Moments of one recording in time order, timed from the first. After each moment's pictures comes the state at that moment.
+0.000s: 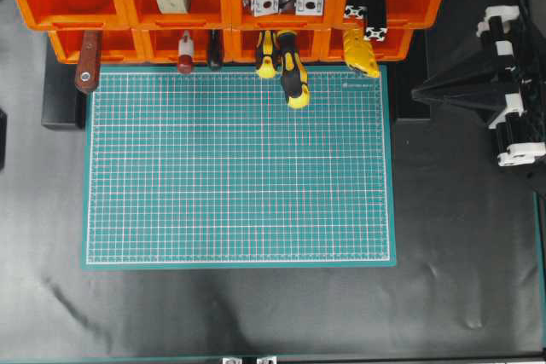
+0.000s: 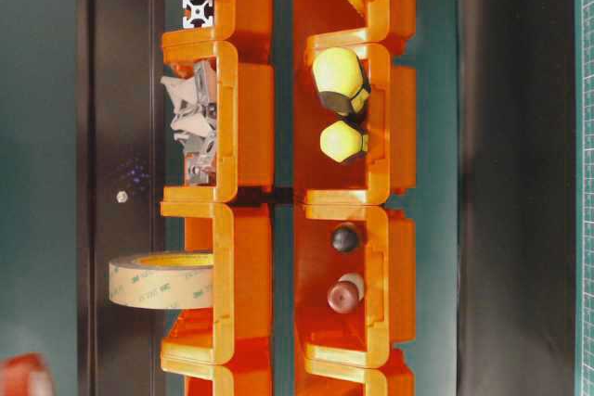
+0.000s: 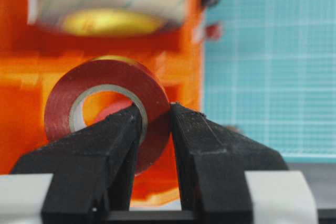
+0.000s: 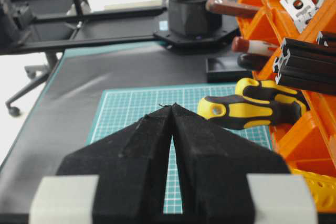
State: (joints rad) left arm 0.15 -0.42 -0.09 0.09 1.42 0.22; right arm 0.05 -0.96 1.18 0.02 -0.12 0.06
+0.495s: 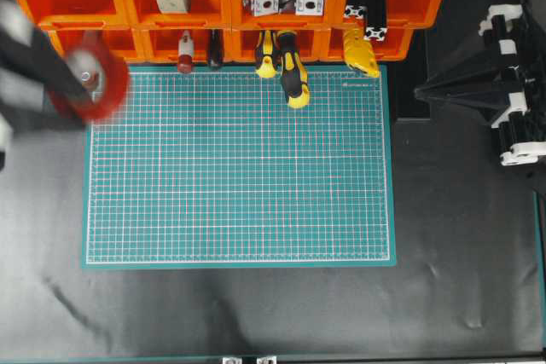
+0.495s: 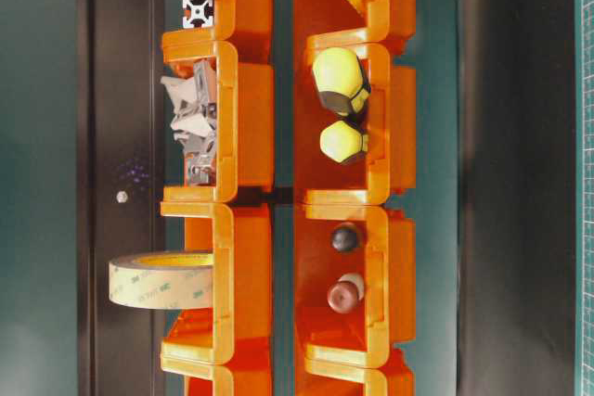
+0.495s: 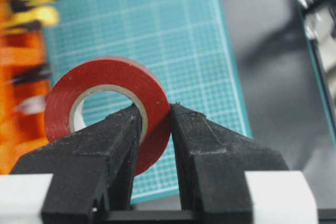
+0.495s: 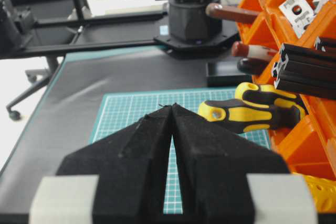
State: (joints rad) left arm -0.24 -0.34 -0.05 0.09 1.31 0.00; right arm 0.05 -0.97 1.18 0.02 -0.12 0.06
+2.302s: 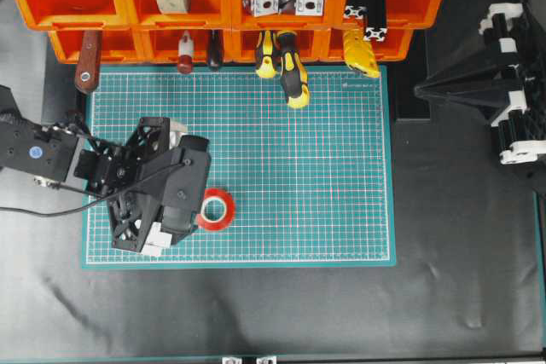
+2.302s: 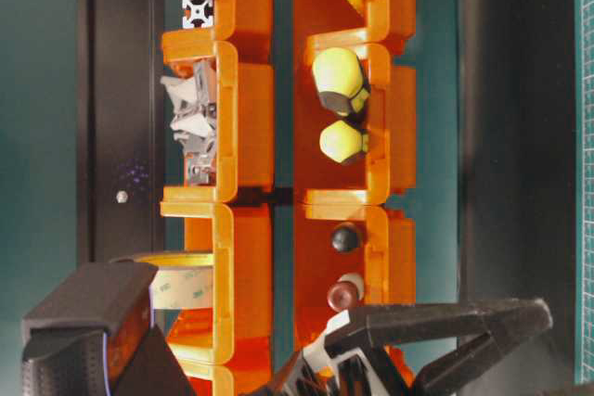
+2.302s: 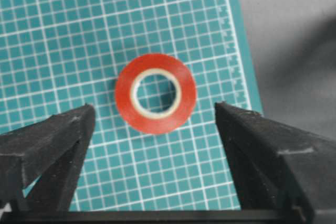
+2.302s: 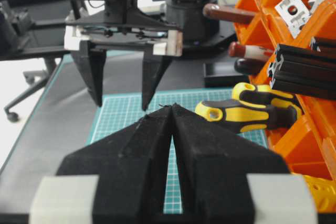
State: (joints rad) left arm -0.25 -0.08 0.57 0.08 0.43 -0.12; right arm 0.04 -0.97 1.18 0.02 -0.12 0.07
